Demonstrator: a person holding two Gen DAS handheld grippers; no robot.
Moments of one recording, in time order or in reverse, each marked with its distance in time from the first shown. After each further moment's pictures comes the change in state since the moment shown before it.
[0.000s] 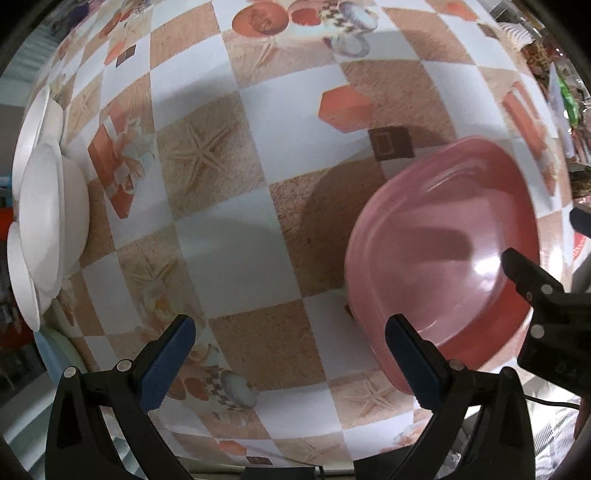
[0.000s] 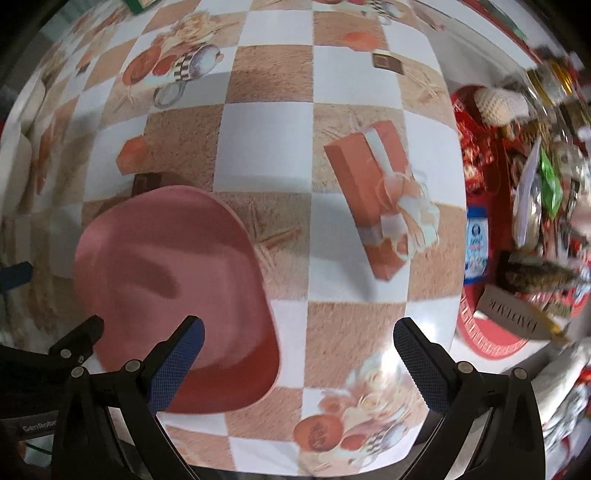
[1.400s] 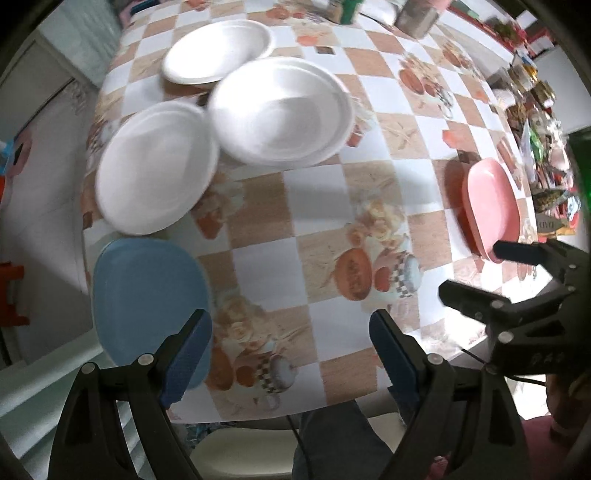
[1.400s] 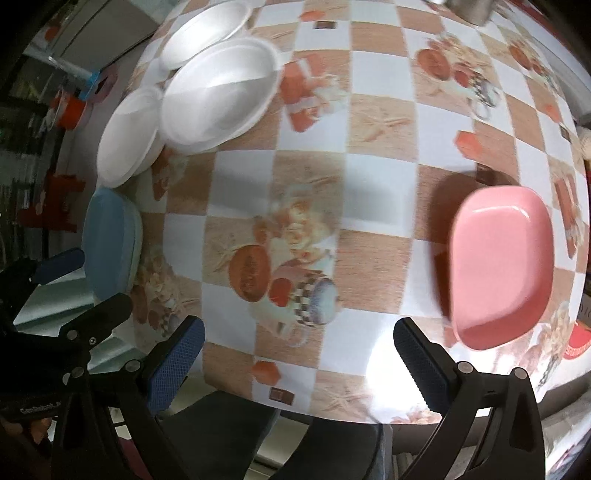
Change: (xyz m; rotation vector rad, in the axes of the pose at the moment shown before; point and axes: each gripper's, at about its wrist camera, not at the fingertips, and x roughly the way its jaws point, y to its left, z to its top) left arm -0.053 0.211 -0.157 -0.067 -0.161 -0.173; right arm -0.074 0.205 -0.043 -0.057 0.000 0.302
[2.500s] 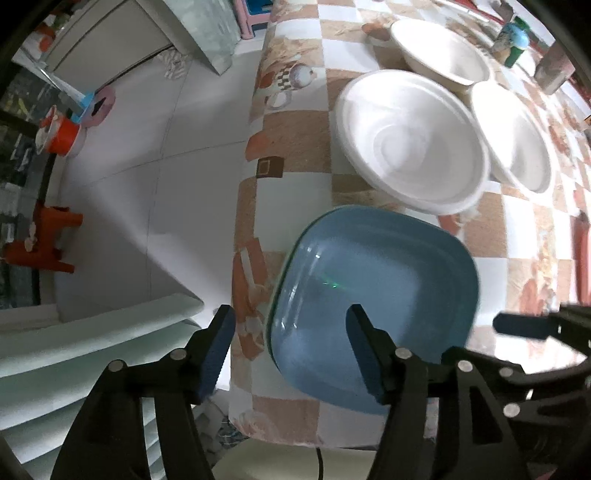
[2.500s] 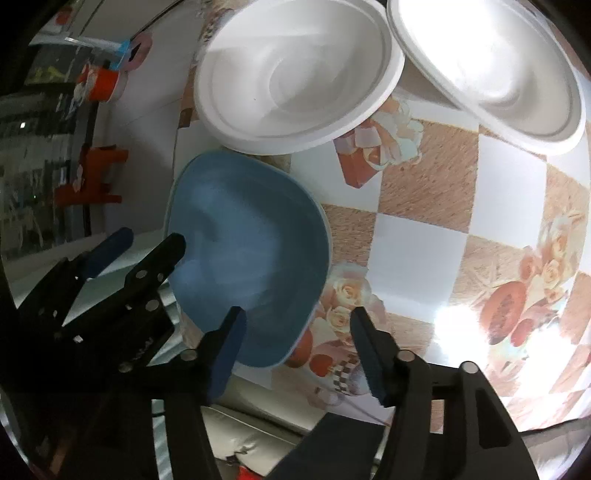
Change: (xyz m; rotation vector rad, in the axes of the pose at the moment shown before) left arm 0.015 0.175 -0.046 -0.236 -0.065 0.227; right arm 0.084 0.184 0.043 -0.077 0.184 0.195
